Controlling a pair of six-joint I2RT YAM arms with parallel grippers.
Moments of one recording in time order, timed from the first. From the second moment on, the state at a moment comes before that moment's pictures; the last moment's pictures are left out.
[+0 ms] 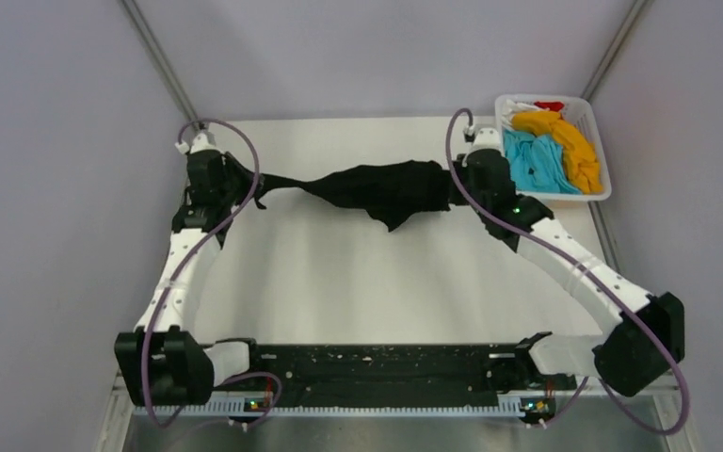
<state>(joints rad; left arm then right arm) 0.03 1.23 1.00 -0.27 0.09 -0.65 0.52 1.29 1.05 -0.30 0.28 0.31</state>
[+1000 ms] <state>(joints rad) 0.03 0.75 1.31 -0.16 -0.10 -0.49 0.49 0.95 1.54 -0.32 0.16 -0.06</state>
